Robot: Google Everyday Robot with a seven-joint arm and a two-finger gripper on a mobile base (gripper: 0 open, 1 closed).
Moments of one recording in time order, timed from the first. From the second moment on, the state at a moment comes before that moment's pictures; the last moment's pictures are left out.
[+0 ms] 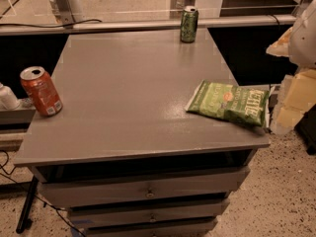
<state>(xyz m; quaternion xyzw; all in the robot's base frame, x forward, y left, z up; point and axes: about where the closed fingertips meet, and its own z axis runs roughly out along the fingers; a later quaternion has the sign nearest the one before) 0.438 -0.217 0.976 -0.60 0.78 -0.03 0.16</state>
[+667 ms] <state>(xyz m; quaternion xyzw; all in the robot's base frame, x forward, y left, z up) 0.448 -0.217 0.977 -0.61 0.77 -0.03 0.18</state>
